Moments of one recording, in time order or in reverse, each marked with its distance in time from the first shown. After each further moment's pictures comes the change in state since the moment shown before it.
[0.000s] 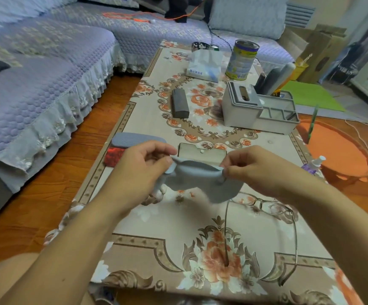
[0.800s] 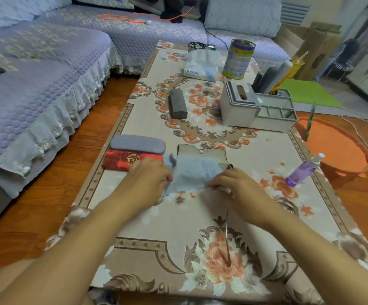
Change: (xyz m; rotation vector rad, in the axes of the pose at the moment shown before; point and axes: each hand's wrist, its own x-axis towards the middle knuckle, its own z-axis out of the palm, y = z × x) left_hand 0.050 -0.073 0.006 0.989 -0.216 0.342; right_hand 0.027 0.088 0.067 -0.374 0.227 -0.394
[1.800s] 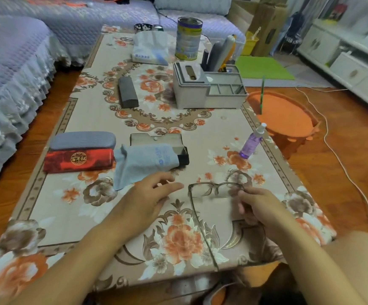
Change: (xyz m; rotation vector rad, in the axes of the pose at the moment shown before) left_hand -0.020 0.075 0.065 -0.307 0.087 0.416; right_hand -0.124 0.038 -0.016 1.068 0.218 1.070
